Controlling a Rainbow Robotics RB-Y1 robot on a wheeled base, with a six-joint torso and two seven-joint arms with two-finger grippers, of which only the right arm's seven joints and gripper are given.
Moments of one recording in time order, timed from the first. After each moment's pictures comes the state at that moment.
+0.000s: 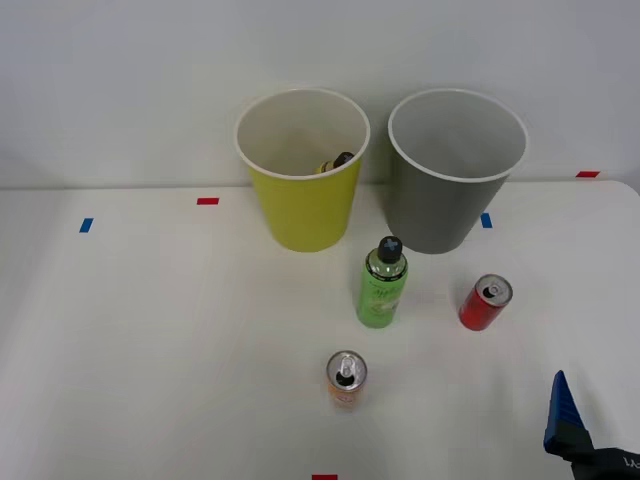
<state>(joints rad) 1.03 -0.10 0.10 -2.26 -0.30 -0.18 1.61</state>
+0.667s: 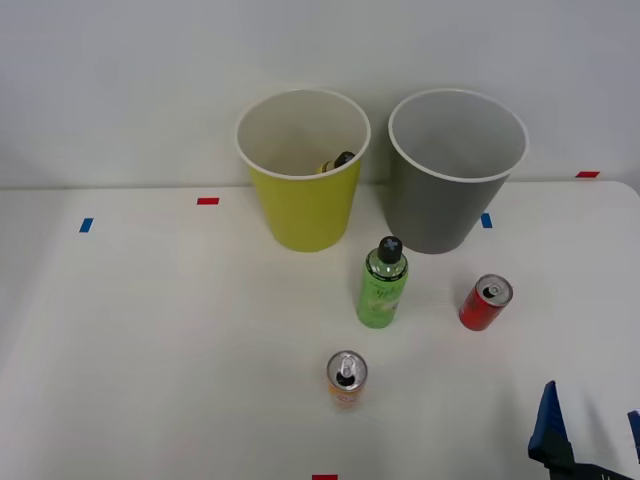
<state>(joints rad) 0.88 0.00 0.05 -1.89 -0.06 -0.52 1.27</state>
